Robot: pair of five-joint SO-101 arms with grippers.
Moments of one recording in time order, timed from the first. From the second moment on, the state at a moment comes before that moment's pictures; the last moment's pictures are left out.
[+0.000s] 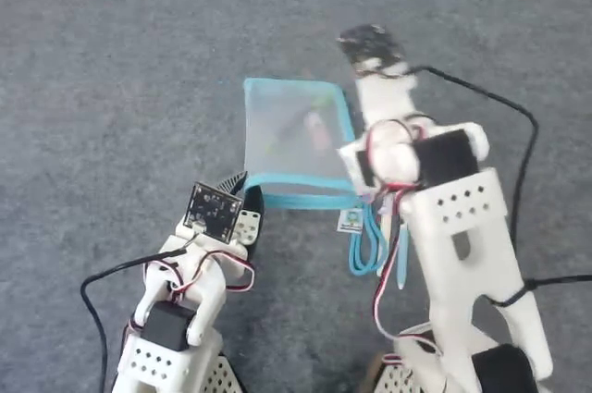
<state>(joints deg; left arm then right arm) 12.7 -102.6 97.0 43.3 -0.2 -19.6 -25.2 11.9 88.2 4.0</state>
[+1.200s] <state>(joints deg) 2.3 -102.5 97.0 40.1 3.3 -0.5 -6.3 41.2 57.9 4.4</state>
